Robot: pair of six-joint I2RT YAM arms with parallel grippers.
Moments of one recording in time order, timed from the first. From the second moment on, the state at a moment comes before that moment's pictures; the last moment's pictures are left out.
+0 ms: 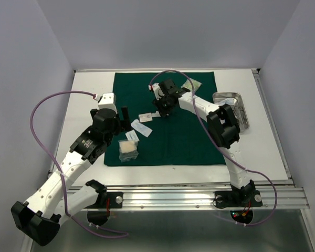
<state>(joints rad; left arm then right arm) -0.53 0.87 0.86 -0.49 -0.42 -0.36 0.60 2.31 1.92 -0.57 -0.09 -0.17</state>
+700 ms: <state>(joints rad) -0.53 0.87 0.86 -0.49 -0.42 -0.36 0.60 2.31 1.91 -0.57 -0.14 -0.19</state>
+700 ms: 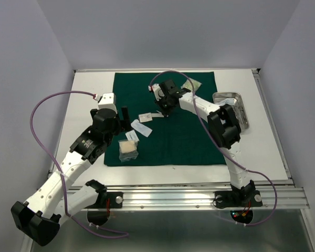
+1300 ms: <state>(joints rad) -0.53 0.87 0.86 -0.48 -0.41 -0.36 0.57 1.90 1.57 -0.40 0.11 -0.01</state>
